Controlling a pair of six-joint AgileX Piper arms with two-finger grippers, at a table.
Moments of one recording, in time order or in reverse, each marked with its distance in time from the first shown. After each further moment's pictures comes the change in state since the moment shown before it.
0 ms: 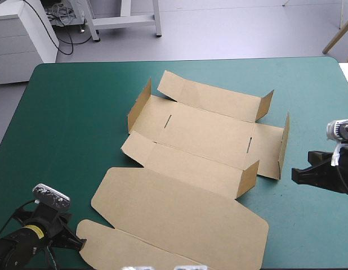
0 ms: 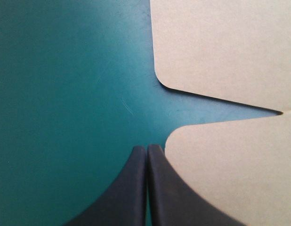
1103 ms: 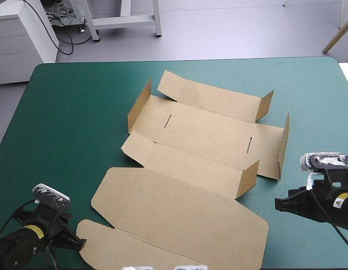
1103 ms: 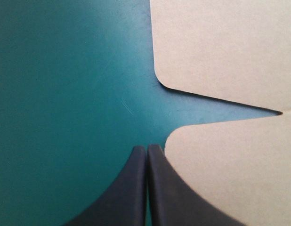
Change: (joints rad) left arm 0.000 0.000 0.000 0.000 0.000 0.000; right arm 0.000 -0.078 0.347 0.082 -0.002 0.000
